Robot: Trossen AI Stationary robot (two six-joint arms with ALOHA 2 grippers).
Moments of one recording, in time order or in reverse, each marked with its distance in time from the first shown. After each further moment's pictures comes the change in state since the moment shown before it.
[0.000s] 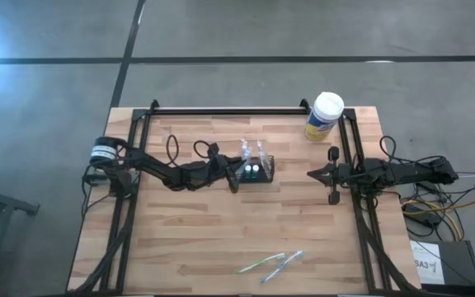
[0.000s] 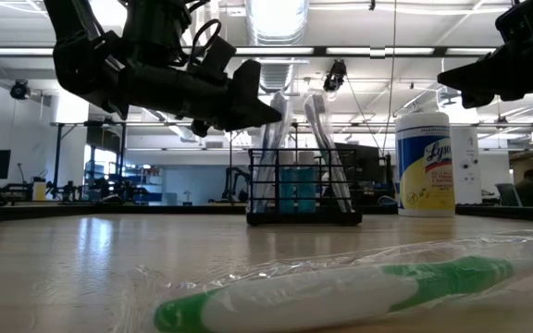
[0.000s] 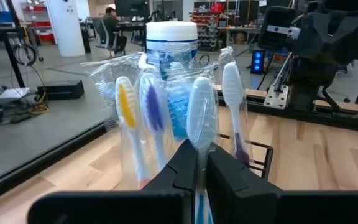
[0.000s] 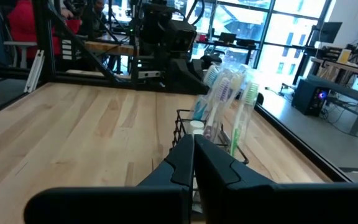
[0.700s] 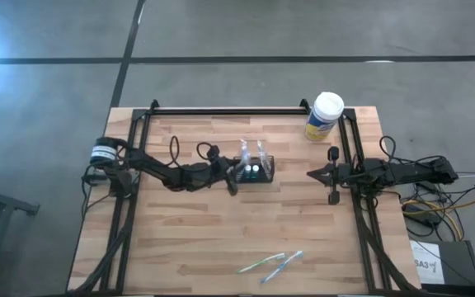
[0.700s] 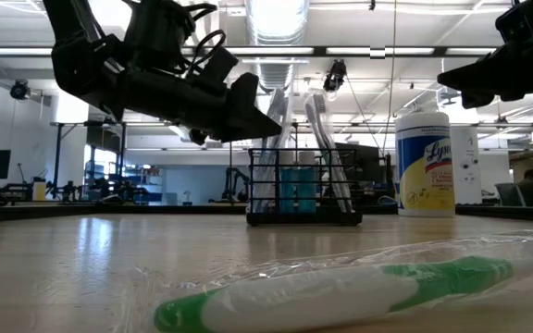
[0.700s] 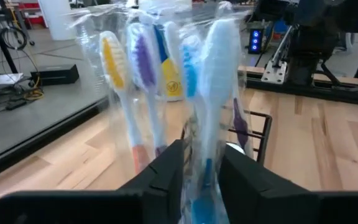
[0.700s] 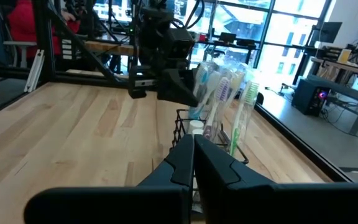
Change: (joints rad) left arm -0.008 -0.009 -0.005 -0.063 0.019 -0.017; right arm 0.000 0.000 -0.001 0.000 0.000 0.000
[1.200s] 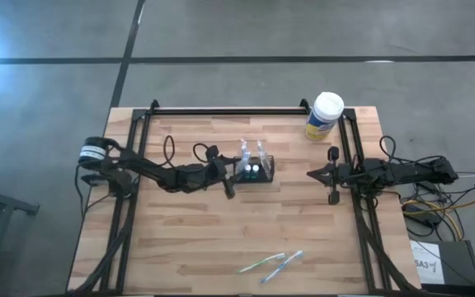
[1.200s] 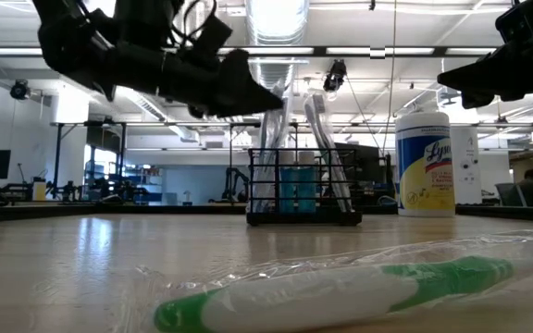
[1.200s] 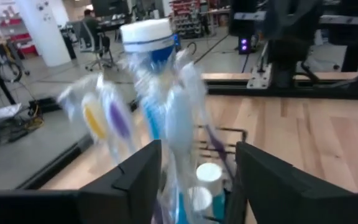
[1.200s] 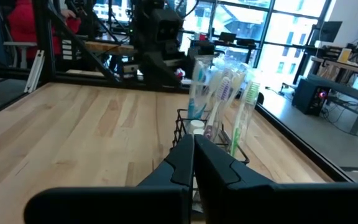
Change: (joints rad) left arm -0.045 -0.105 0.000 -0.061 -0.001 0.142; right arm 0.000 0.000 0.000 0.000 0.000 0.004
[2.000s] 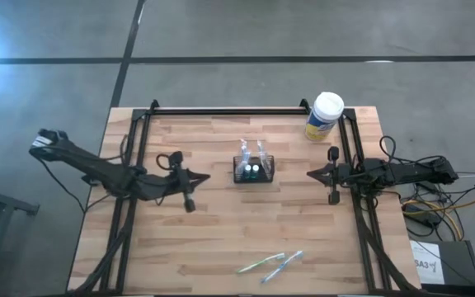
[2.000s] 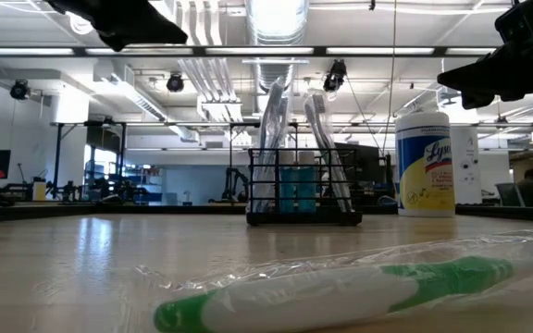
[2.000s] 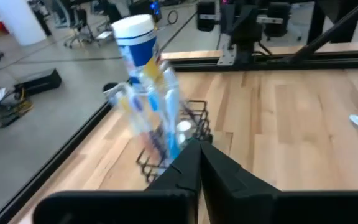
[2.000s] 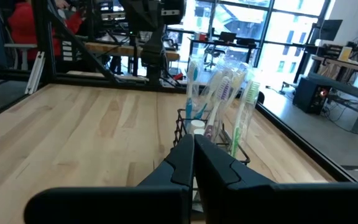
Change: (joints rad) left arm -0.298 -0.650 0.002 -0.897 -0.217 -0.158; right arm 0.000 0.000 0.000 0.001 0.000 0.009
